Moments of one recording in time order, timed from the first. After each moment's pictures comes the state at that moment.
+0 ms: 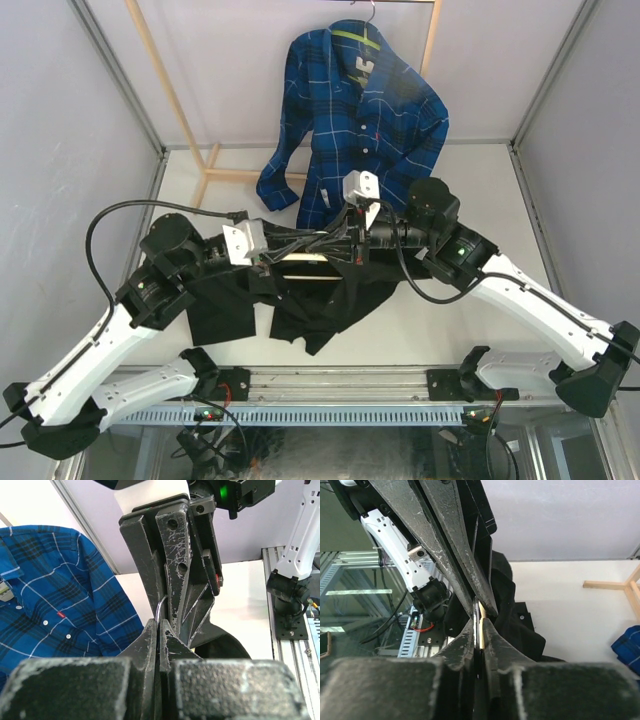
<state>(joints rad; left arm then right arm) -0.80 0.83 1.11 -0.16 0.53 0.27 0.83 1.17 1.21 -0.08 -0.74 0.02</state>
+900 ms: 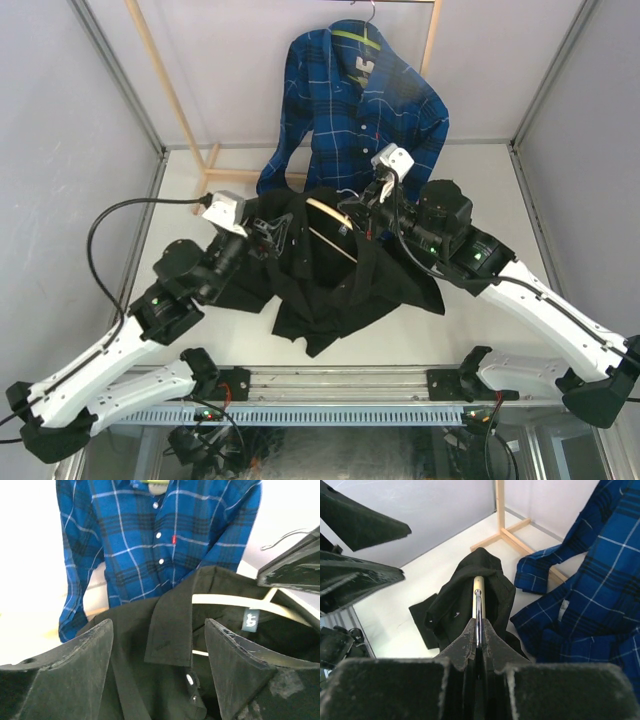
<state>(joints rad) -0.87 0.72 0.88 -0.02 -0.31 -0.01 0.80 1.10 1.20 -0.21 -0.12 0.11</state>
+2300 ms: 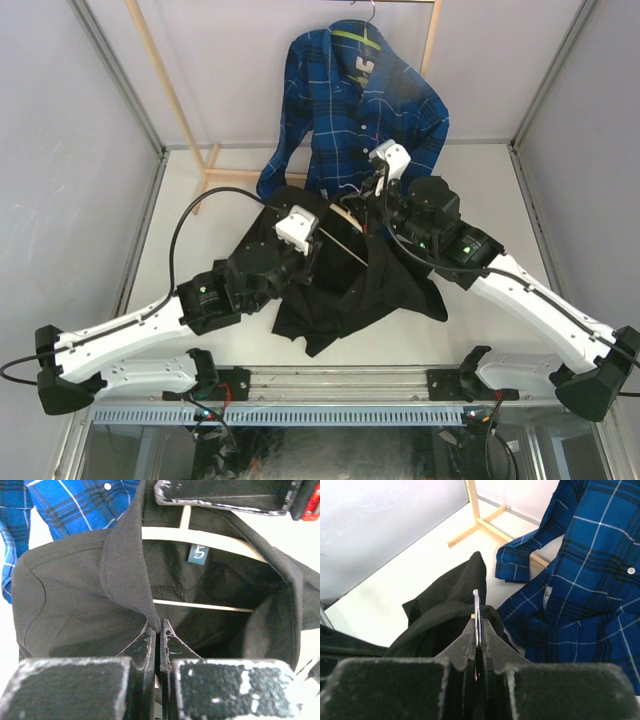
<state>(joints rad) -1.14 0.99 0.99 -0.23 -0.51 -0.13 0.77 1.15 1.20 -0.22 0.00 0.15</state>
